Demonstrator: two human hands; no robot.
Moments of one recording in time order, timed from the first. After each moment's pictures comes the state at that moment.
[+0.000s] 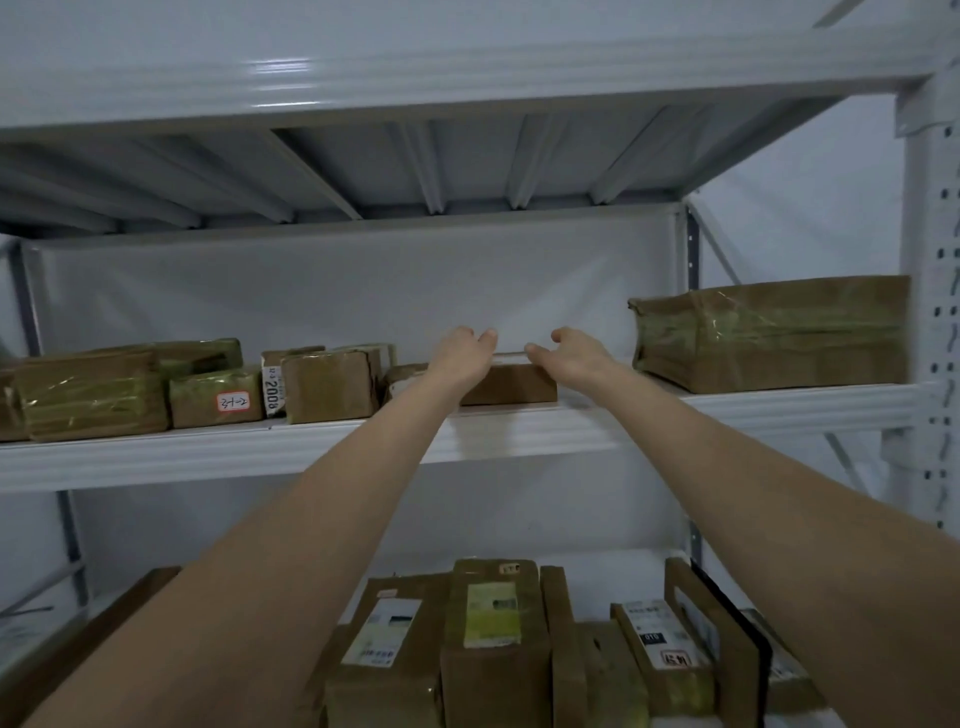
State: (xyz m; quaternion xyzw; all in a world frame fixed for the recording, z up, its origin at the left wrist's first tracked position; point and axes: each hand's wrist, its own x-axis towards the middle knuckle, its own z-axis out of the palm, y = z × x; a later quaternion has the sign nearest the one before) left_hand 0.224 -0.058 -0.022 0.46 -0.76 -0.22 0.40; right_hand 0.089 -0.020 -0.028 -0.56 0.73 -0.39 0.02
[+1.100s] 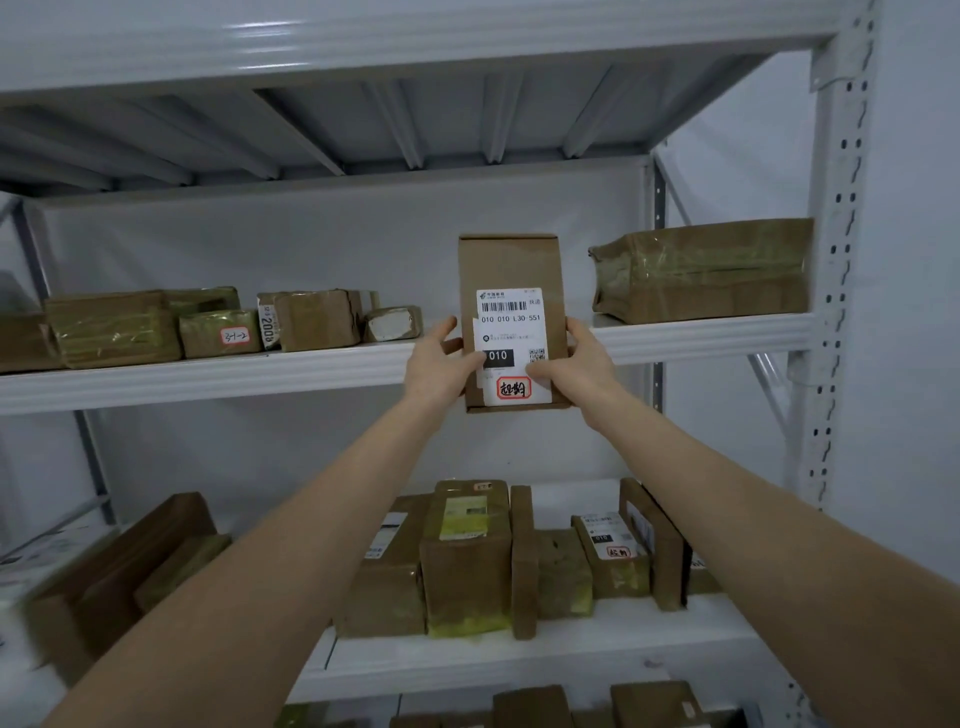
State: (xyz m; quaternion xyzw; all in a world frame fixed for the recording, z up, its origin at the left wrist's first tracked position) left_hand 0.234 0.023 -0.108 0.39 -0.67 -0.35 0.53; right_hand 0.084 0.081 -0.116 -0.48 0.60 -0.62 0.16
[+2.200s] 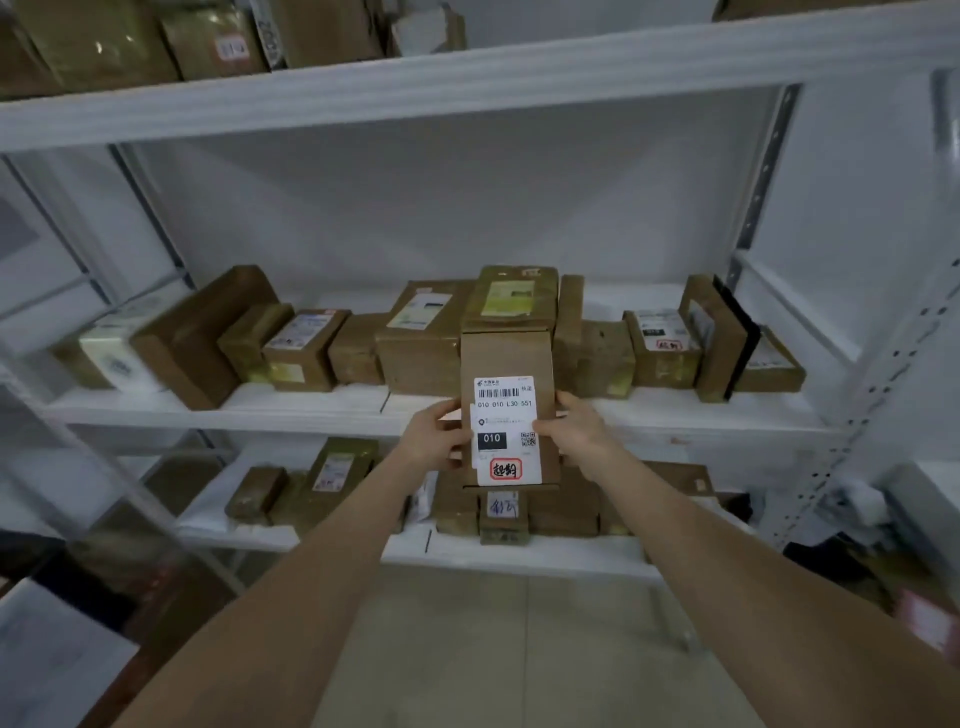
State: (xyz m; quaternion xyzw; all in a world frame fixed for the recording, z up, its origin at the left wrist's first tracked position) left_hand 0.324 0.079 -0.400 0.56 -0.53 -0.56 0.31; right_hand 0.139 0.115 -0.400 -0.43 0.69 -0.40 0.42
